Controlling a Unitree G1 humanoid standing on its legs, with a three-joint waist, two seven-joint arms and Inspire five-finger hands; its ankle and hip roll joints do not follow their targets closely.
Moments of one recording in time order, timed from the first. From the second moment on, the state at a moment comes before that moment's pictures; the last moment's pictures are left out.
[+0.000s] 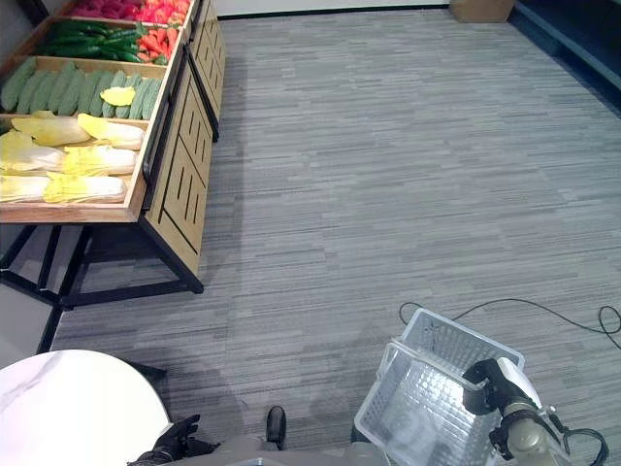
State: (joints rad) left arm -0.01 0.25 -0.19 1.26 -0.08 -0.14 0.03; right arm 0.10 -0.65 0.02 0.84 -0.23 -0.12 -0.10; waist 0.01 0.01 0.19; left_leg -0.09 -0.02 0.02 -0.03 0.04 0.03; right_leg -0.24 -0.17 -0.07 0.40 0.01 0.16
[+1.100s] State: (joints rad) left arm -0.02 0.28 -0.15 1.27 -0.17 -0.13 0.09; right arm 0.02 -0.51 0.07 1.10 -0.10 -0.16 -0.15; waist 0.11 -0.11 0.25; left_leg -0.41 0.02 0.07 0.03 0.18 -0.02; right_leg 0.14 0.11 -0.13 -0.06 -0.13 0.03
